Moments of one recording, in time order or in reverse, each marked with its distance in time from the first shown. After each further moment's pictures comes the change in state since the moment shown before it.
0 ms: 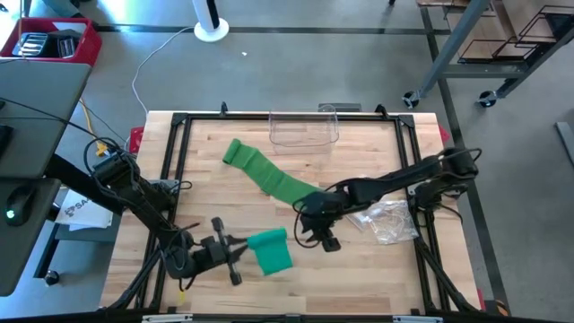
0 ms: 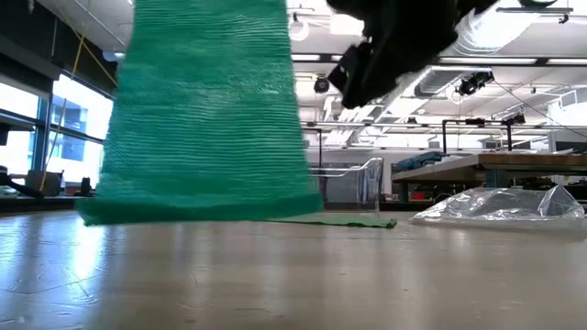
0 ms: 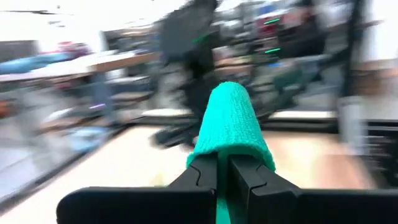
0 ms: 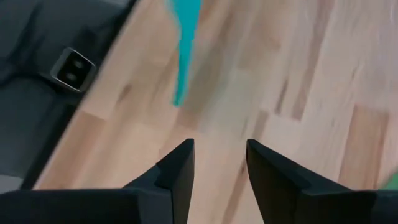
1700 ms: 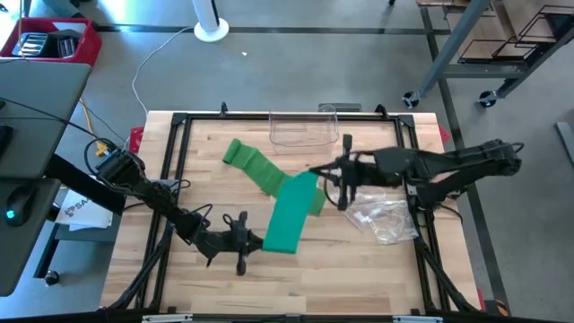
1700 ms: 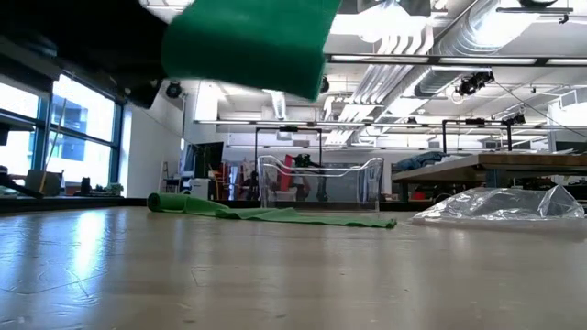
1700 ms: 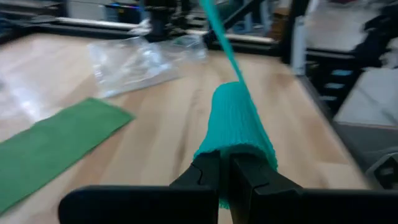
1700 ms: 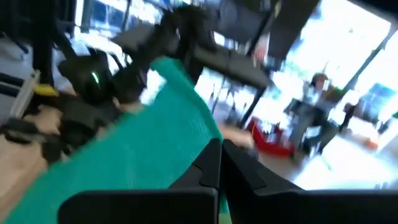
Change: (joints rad) left arm 0.229 0.000 -0.179 -0.183 0.681 -0.458; right arm -0.030 -0.469 0.000 0.262 0.593 -0.325
